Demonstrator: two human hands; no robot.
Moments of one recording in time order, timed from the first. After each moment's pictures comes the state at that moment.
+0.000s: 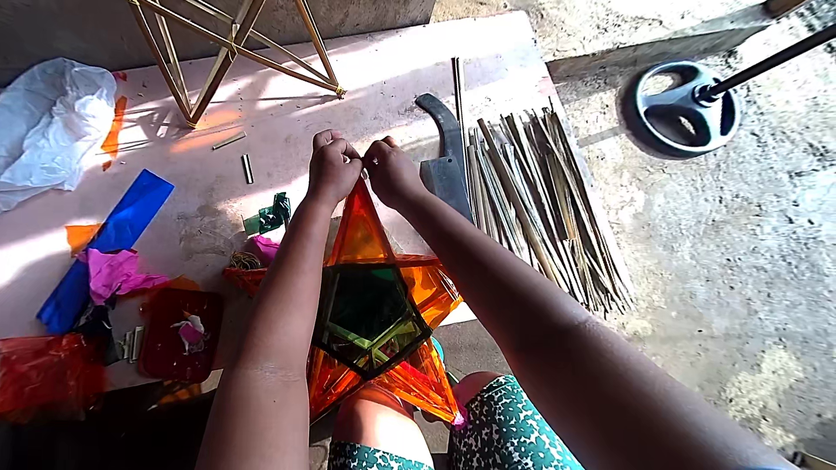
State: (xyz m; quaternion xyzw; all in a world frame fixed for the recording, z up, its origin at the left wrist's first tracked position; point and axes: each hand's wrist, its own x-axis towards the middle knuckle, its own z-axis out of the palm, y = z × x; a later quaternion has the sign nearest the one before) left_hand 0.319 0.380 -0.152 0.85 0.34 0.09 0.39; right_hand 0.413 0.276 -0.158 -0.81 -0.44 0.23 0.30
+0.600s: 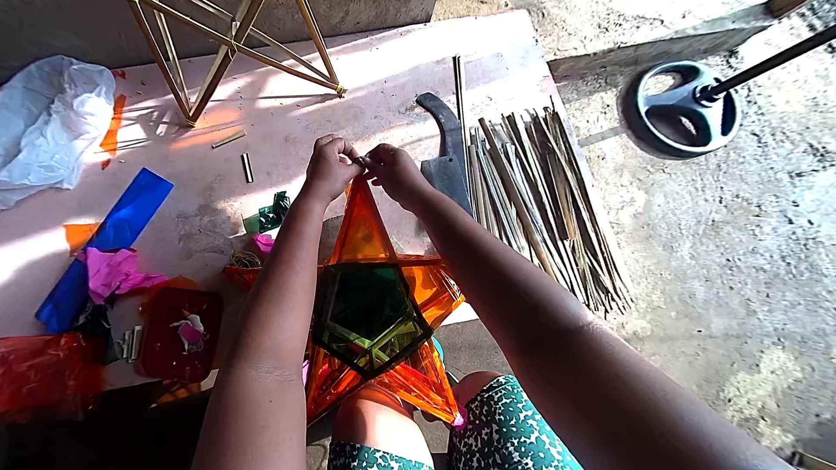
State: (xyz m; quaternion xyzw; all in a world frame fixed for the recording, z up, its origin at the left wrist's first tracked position) left_hand 0.314 0.391 -0.155 0.83 0.31 0.07 0.47; right_hand 0.419 0.275 -0.169 -0.73 -0.32 0.39 0.47
